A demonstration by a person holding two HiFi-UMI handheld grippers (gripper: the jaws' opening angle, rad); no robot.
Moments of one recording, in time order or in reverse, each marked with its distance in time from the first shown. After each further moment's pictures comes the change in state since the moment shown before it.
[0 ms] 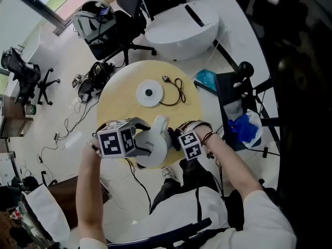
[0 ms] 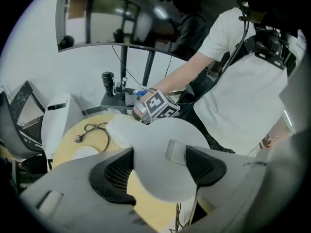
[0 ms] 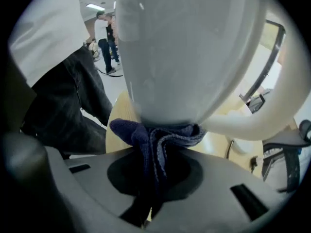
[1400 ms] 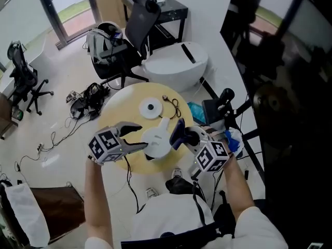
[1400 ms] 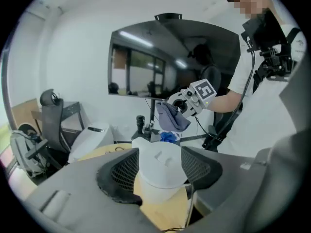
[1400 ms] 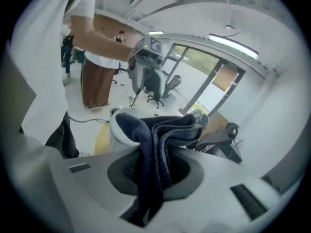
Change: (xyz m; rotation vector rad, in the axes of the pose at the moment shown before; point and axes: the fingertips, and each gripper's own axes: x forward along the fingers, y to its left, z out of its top) left arm -0.085 -0.028 -0.010 -0.170 -0.601 0.350; right arm -0.248 -0.041 0.082 0.271 -0.150 -0.636
